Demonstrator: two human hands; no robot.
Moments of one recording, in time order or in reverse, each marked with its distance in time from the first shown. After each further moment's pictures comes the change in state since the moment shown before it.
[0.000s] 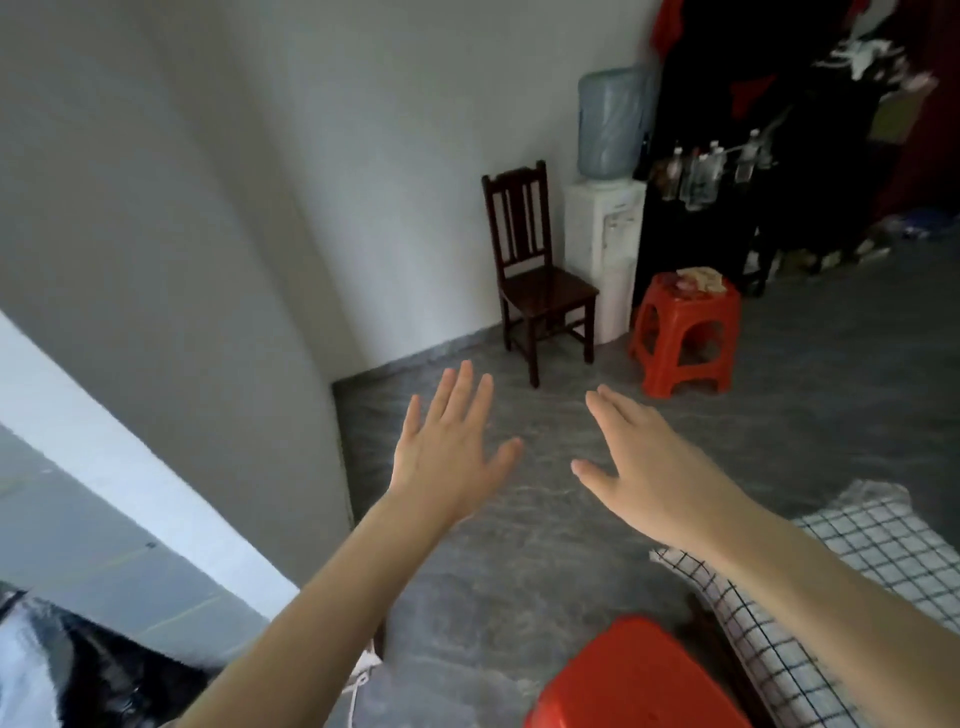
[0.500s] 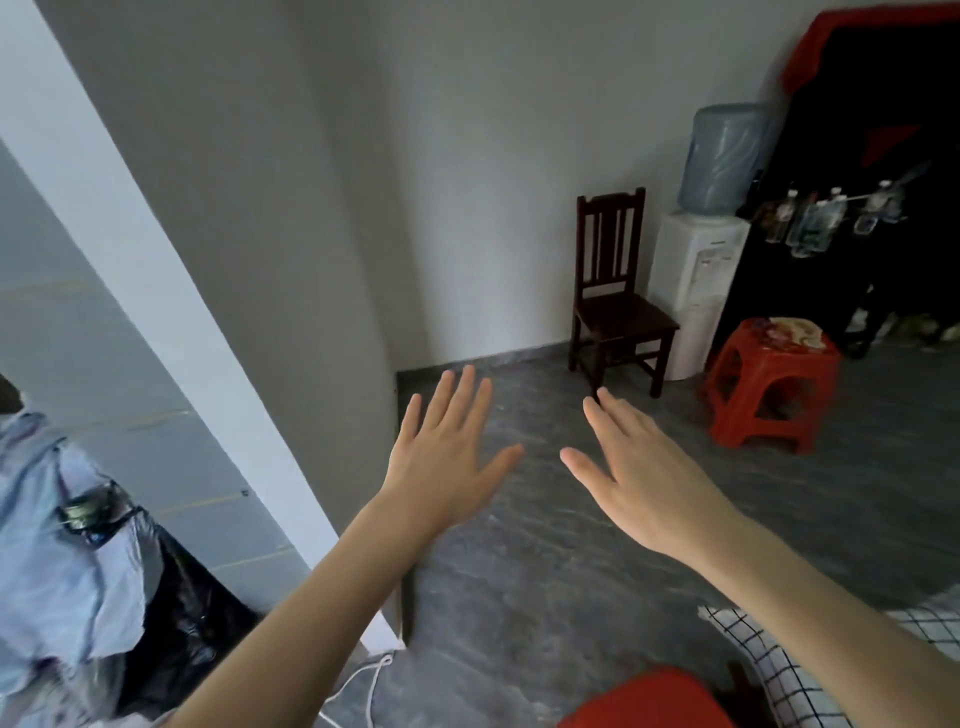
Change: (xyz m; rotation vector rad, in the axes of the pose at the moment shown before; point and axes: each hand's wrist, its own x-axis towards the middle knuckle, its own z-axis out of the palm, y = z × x) left_hand -0.043 -0.076 -0.037 0.007 0.022 -0.170; right_hand 0.040 -0.074 0.005 -0.017 -0.047 -0.168
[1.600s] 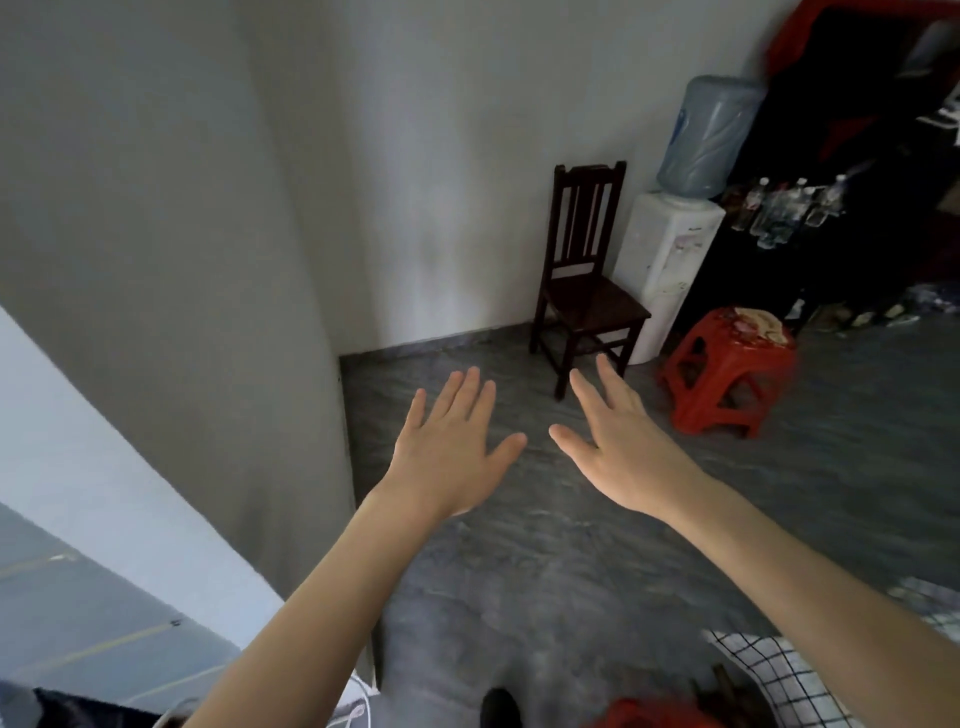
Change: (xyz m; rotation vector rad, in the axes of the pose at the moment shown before) left_hand 0.189 -0.151 0.045 -0.154 -0.208 0.126; right_hand 0.241 -0.053 0.056 0.025 -0.076 0.181
